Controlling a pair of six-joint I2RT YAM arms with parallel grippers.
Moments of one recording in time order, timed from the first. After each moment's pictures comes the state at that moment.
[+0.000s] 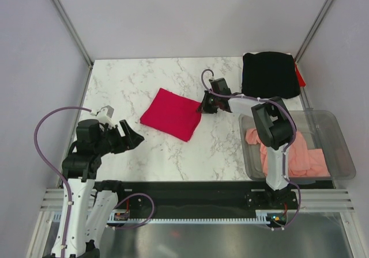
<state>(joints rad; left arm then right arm) -0.03 0.59 0.83 -0.90 0.38 -0.39 0.44 2.06 1.30 -0.06 -0.25 0.65</state>
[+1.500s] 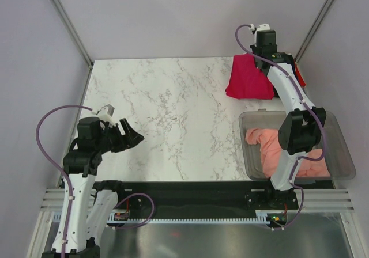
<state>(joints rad) -0.01 0.62 0.83 -0.90 0.40 -0.39 0.13 1.90 1.85 -0.55 0.37 -0.16</state>
